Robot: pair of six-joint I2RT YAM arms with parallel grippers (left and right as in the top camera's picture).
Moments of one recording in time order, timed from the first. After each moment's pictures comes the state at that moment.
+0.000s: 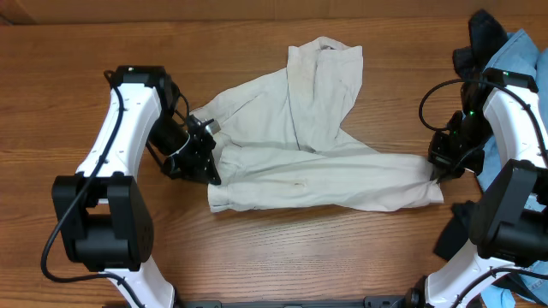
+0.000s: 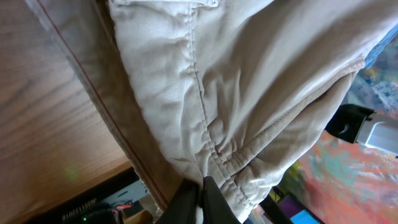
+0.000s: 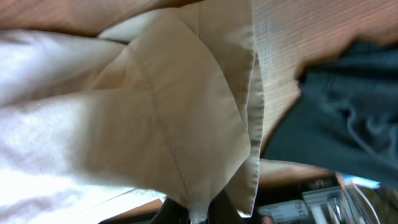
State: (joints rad) left arm -0.03 1.91 1.54 -1.68 0.56 0.17; right arm -0.26 1.93 1.52 -1.55 -0.06 0.19
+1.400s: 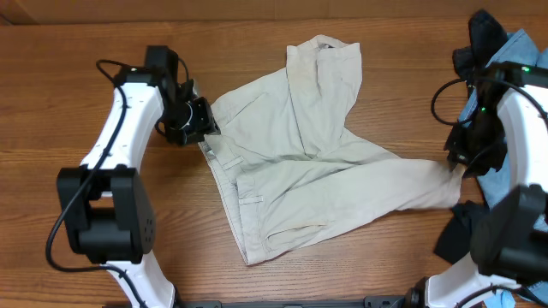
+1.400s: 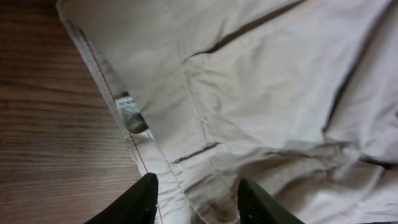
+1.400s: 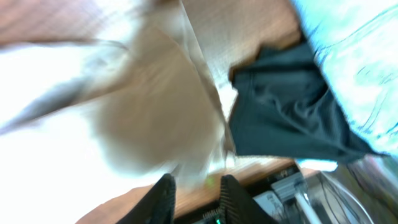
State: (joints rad) left arm -0.03 1.96 1.56 -1.08 0.37 -0.31; right arm -0.27 1.81 1.60 -1.56 0.09 0.29
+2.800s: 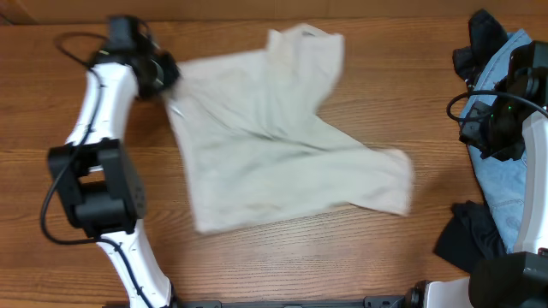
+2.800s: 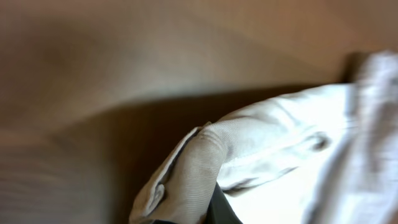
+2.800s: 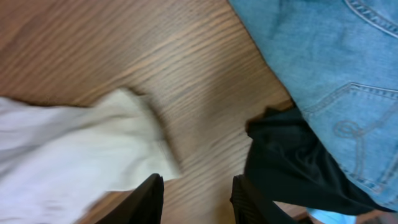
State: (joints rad) left arm 0.14 2.16 1.85 -0.74 0.29 -0.38; right arm -0.27 1.61 1.66 -1.46 0.04 0.25
